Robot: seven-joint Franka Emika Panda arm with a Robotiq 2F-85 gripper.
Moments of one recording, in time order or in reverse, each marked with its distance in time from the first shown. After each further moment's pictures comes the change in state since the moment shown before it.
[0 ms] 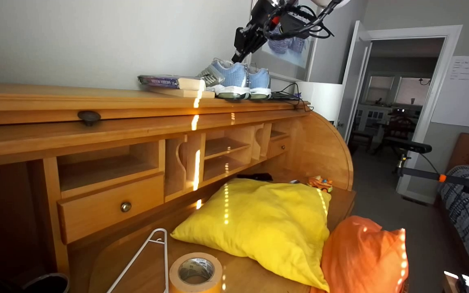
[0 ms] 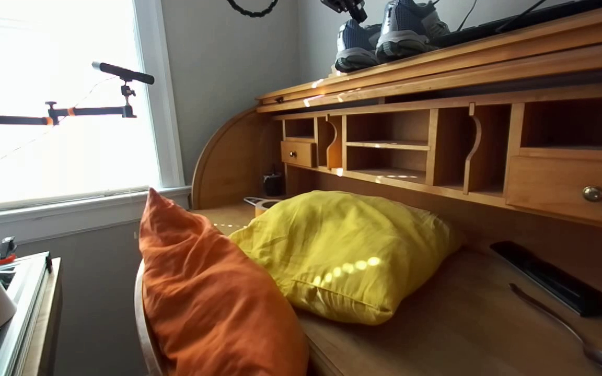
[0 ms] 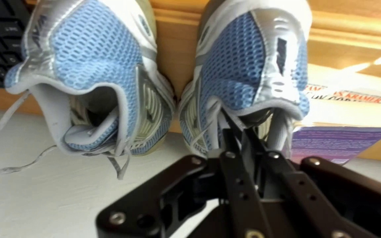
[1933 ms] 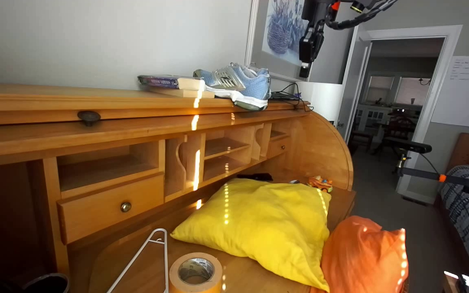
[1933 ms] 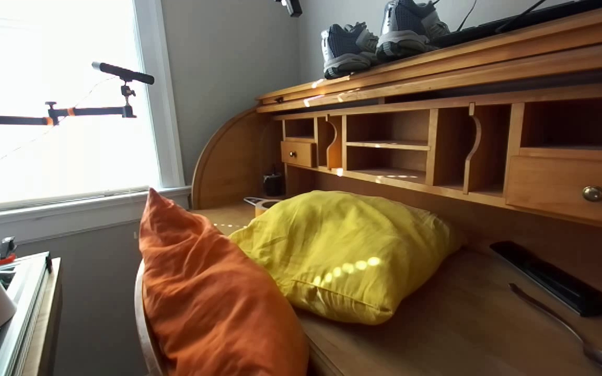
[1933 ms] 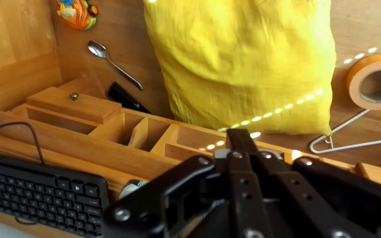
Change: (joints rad) arm 0.010 -0.280 0.029 -0.161 -0.209 -0.627 0.007
